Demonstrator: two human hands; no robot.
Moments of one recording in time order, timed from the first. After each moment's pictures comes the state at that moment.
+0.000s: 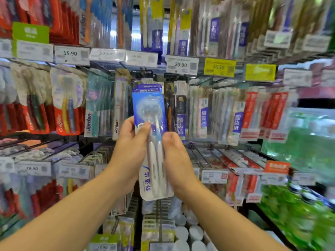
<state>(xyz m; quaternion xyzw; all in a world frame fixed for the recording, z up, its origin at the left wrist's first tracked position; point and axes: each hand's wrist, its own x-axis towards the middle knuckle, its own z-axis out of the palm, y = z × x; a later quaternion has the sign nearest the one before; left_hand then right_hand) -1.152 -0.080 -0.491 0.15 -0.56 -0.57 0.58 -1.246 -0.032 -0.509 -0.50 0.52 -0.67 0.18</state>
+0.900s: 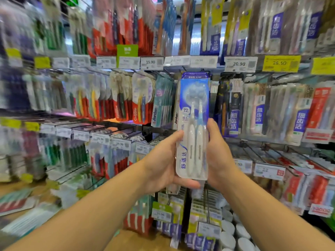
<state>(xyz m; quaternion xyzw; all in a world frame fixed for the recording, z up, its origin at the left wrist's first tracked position) -1.044 -0.028 -0.510 0.20 -0.62 -0.70 0.30 -1.185 -0.017 -0.511 -0.46 0.33 -0.68 0.46</state>
